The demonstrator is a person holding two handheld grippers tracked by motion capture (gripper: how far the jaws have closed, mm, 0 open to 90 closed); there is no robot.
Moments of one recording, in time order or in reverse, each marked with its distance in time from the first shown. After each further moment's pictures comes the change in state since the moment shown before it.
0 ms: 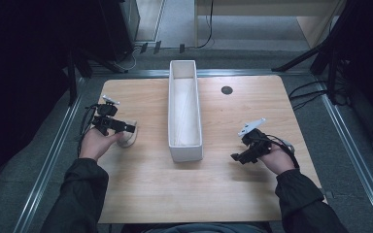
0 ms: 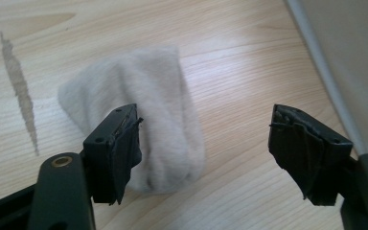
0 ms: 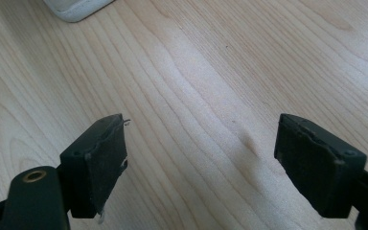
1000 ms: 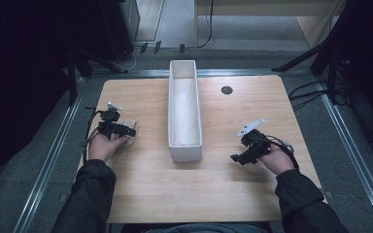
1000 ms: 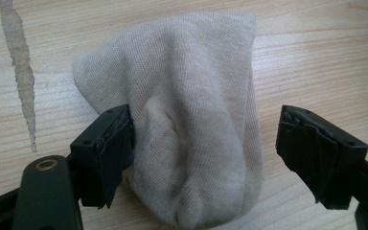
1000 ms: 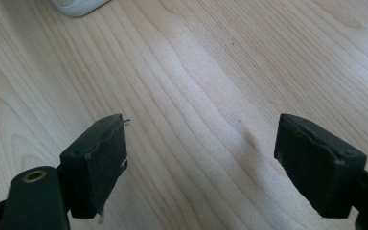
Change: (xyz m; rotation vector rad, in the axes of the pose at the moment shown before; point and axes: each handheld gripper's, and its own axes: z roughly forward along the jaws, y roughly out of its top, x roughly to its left) left arm 0.017 -0.010 0.044 0.031 0.082 -0.085; right arm 0.002 0.000 0.002 0.011 0.008 -0.012
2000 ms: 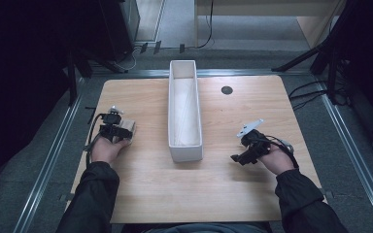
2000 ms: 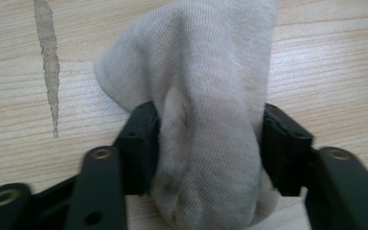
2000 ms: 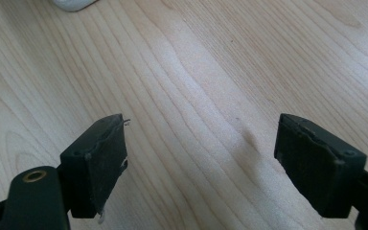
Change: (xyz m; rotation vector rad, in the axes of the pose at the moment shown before) left arm -0.009 -0.009 0.005 -0.025 0.128 0.007; right arm 0.001 0.000 0.001 0.012 -0.015 -0.013
